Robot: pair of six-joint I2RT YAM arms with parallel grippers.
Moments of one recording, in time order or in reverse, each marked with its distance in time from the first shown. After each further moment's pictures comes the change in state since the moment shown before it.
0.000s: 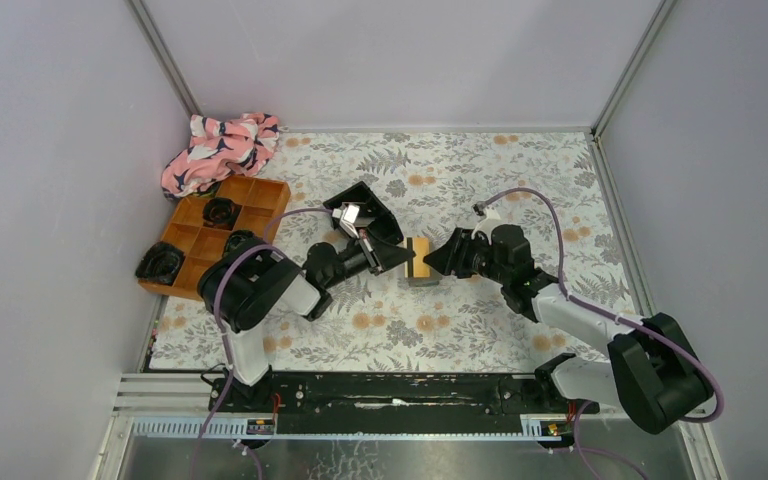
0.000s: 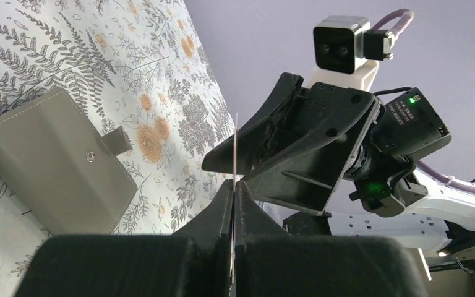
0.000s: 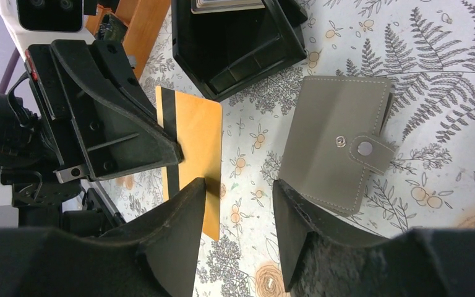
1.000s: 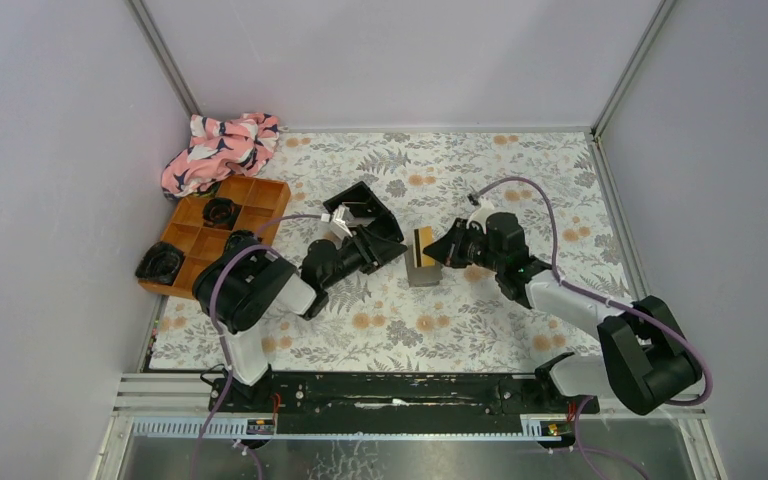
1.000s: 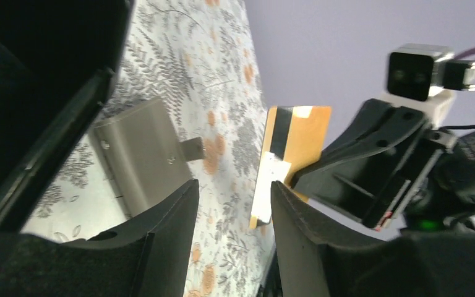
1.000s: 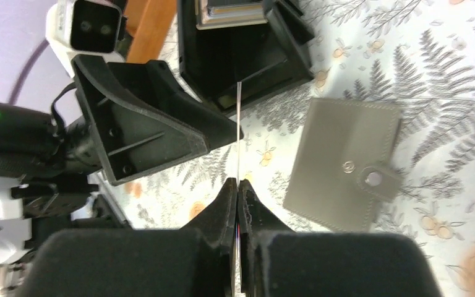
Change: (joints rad) left arm 0.030 0.004 -0.007 -0.117 -0.102 -0.009; right arm -0.010 0.117 0.060 0.063 -0.065 0.053
